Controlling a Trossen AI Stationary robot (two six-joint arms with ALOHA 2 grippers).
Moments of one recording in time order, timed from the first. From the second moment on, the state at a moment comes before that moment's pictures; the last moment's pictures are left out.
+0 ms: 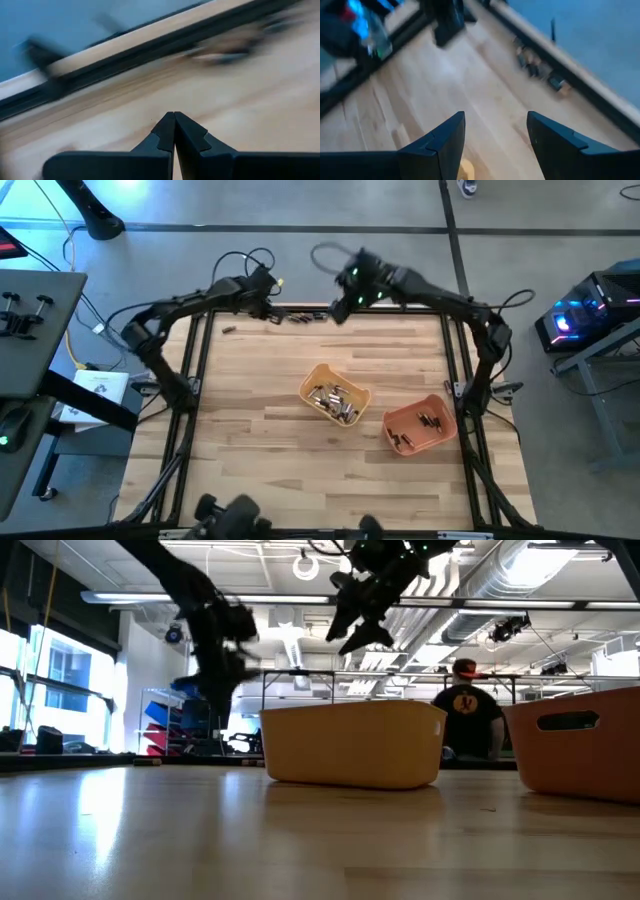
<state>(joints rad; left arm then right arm) 0.82 1.68 1.22 -0.70 -0.17 -0.33 -0.52 1.82 1.77 -0.76 -0.22 0.26</state>
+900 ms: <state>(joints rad) 1.10 1.80 1.22 -0.95 -0.30 -0.28 -0.58 1.82 1.92 -0.93 -0.22 0.00</state>
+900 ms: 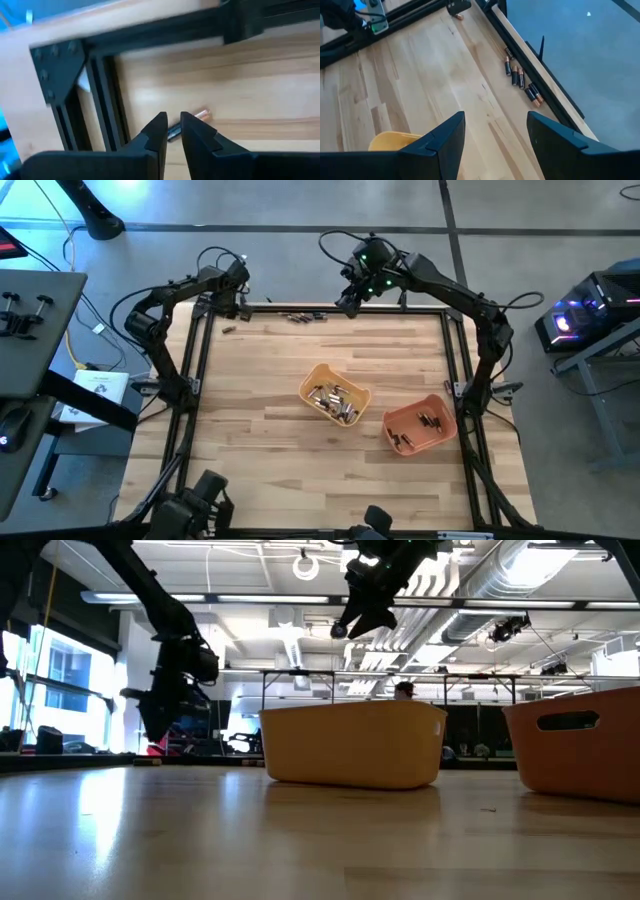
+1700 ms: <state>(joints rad) 1.05 1.98 1.23 -1.09 -0.43 -0.35 -0.55 1.82 1.92 -0.96 -0.25 -0.03</state>
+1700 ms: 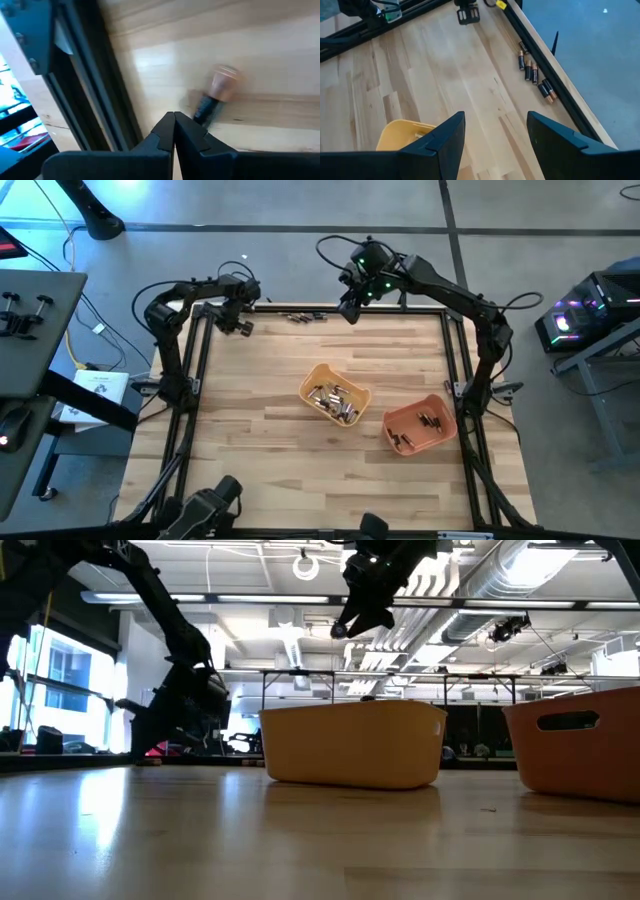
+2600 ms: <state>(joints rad) 0.82 2.04 1.45 -1.05 -0.28 -0.26 -0.53 1.82 1.92 -0.97 -0.25 0.00</state>
